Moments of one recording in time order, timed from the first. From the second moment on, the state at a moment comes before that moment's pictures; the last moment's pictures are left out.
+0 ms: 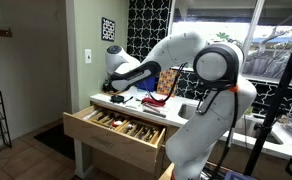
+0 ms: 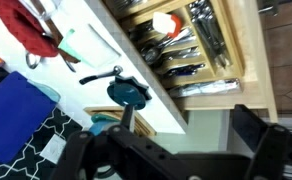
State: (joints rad) arm -0.27 -0.39 0.29 -2.34 -0.56 2.45 0.53
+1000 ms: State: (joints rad) arm -0.24 -0.10 0.08 -2.10 -0.60 2.51 0.47
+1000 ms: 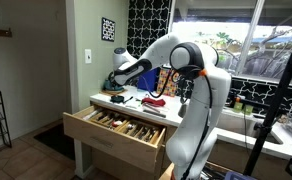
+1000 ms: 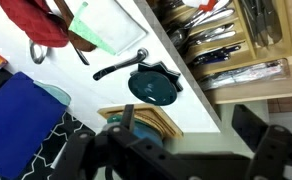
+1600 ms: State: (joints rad) arm -0.22 0.13 -0.09 -1.92 -0.15 2.46 -0.01
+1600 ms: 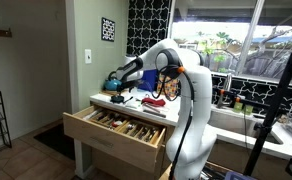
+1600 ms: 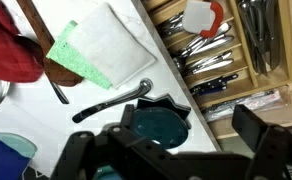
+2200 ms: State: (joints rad) arm -0.24 0.20 -0.12 -1.85 -0.02 2.35 -0.20
